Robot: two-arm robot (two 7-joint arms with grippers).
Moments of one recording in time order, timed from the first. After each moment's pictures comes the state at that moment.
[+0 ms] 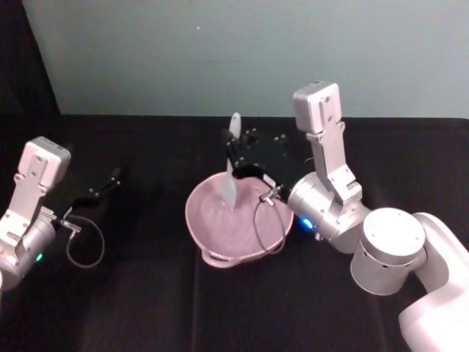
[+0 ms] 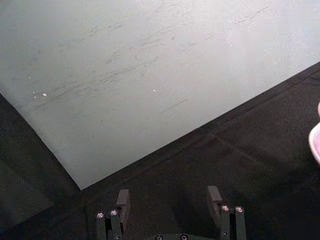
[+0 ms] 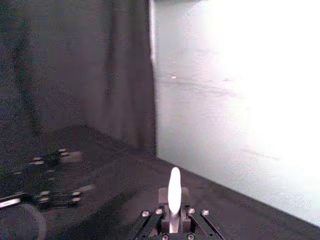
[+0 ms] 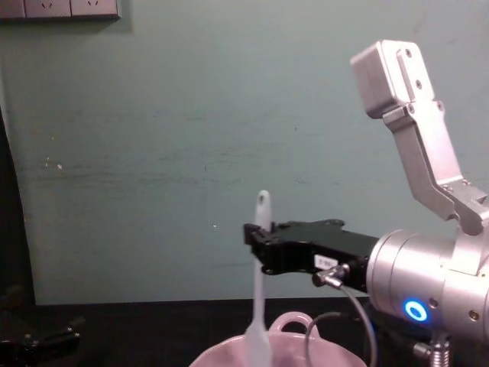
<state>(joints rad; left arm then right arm) -0.20 0.60 0.45 -1.41 -0.25 -0.12 0.03 0.28 0.18 -0.43 -1.52 0.19 0.11 0.24</state>
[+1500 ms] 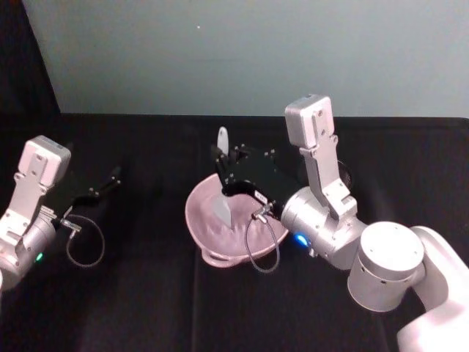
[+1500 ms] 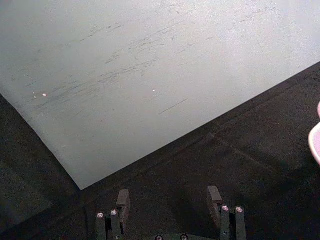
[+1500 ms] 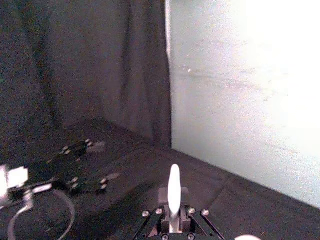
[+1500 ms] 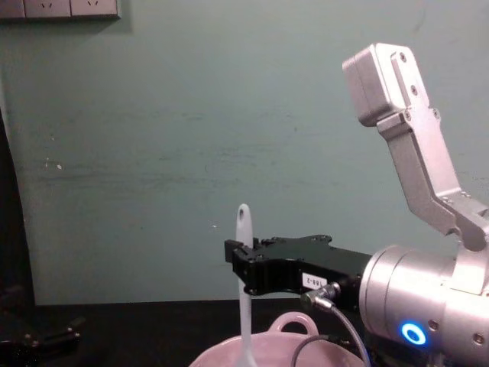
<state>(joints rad) -0.20 0.60 0.45 -1.41 -0.25 -0.12 0.03 0.22 0.17 -0.43 -1.58 0.18 0.15 0.28</state>
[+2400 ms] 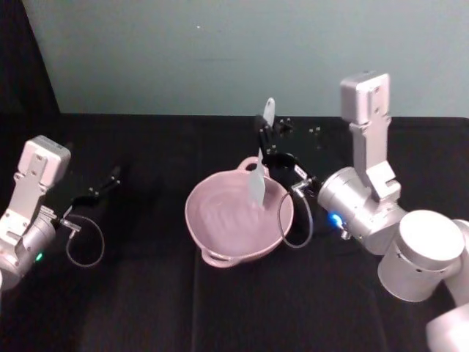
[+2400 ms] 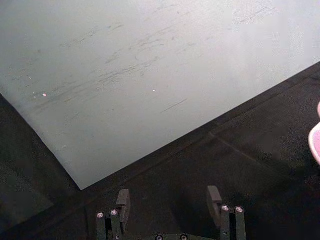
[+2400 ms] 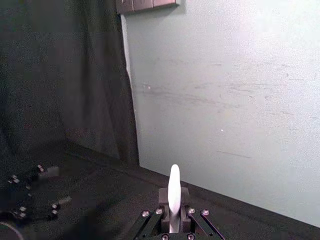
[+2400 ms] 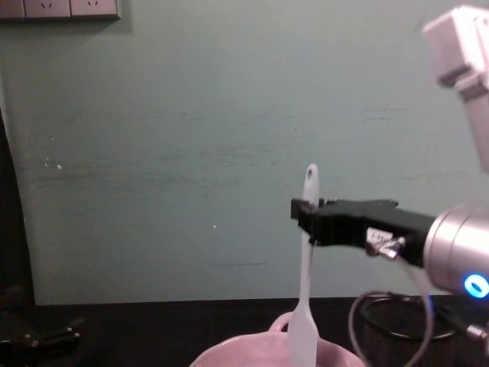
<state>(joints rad) -0.20 0.60 0.45 -1.41 -0.25 -0.12 0.03 0.19 0.16 -0.31 -1.64 0.18 0.15 0.24</state>
